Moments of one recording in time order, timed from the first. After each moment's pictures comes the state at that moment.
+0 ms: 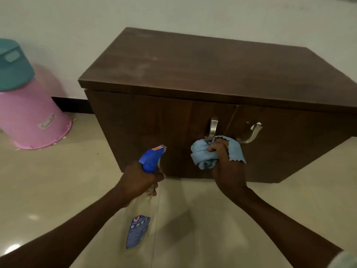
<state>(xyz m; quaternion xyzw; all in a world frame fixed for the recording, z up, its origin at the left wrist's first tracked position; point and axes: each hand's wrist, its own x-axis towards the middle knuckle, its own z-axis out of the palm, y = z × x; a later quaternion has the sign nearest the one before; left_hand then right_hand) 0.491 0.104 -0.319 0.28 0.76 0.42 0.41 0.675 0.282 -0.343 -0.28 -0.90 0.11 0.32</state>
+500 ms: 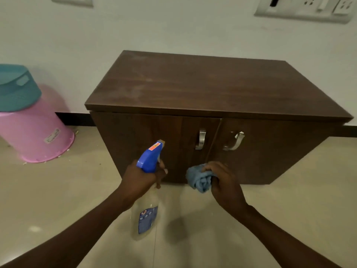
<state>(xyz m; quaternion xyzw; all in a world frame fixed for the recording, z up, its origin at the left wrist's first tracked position) 0.507 0.105 -0.274 0.33 0.72 0.49 0.35 0.703 0.262 -0.342 -0.22 -0.88 0.25 0.34</state>
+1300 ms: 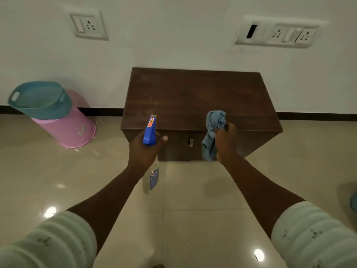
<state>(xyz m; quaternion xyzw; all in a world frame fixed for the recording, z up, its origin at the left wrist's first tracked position) 0.523 0.093 -0.057 0.22 0.78 0.52 0.28 0.677 0.262 -0.084 -0.62 -0.49 0.53 0.31</state>
